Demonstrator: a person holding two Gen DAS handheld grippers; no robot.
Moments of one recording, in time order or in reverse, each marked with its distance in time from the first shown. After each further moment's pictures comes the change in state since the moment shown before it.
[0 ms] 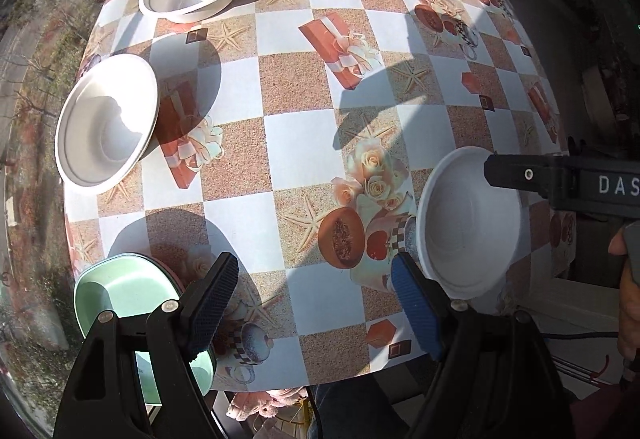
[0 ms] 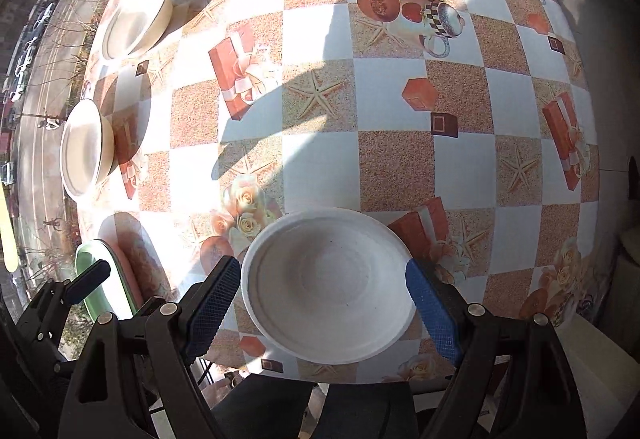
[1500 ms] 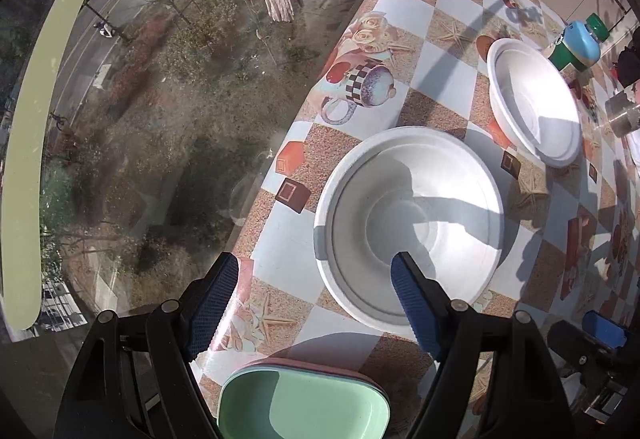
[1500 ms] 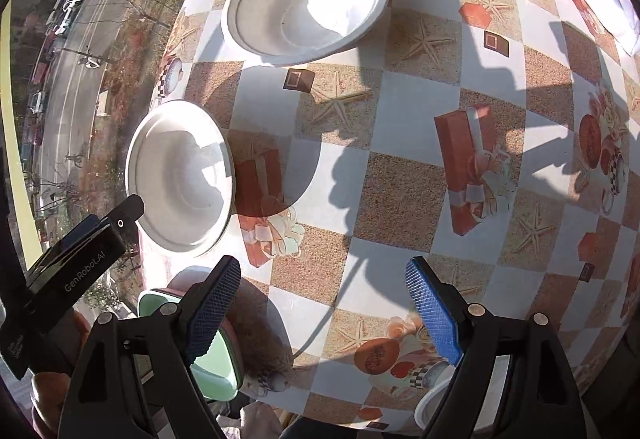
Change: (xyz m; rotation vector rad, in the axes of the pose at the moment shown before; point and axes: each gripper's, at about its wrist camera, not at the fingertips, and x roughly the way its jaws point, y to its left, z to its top) left arm -0.001 0.211 0.055 -0.545 -0.055 0.272; right arm 0.055 0.182 0.085 -0.255 0.056 0.087
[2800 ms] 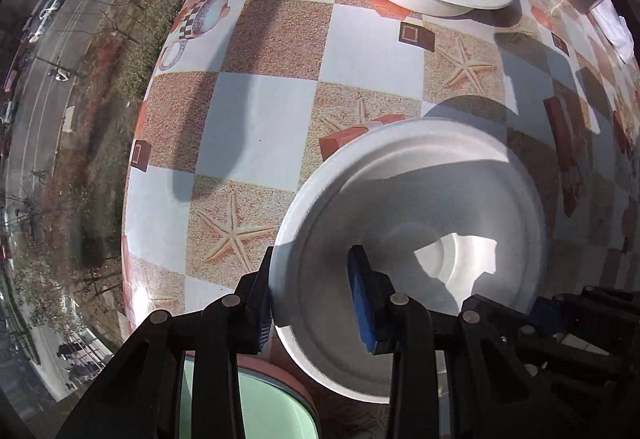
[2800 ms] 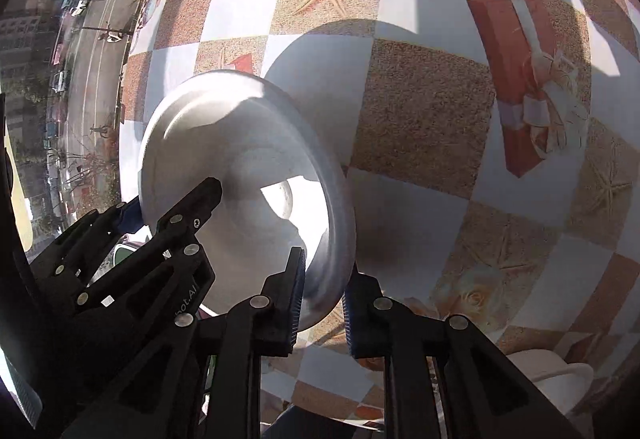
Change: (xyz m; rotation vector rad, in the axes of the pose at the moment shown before) left arm 0.031 -0.106 -0.062 0.290 0.076 -0.016; right arm 0.054 -0.031 -0.025 -0.015 0.154 0.122
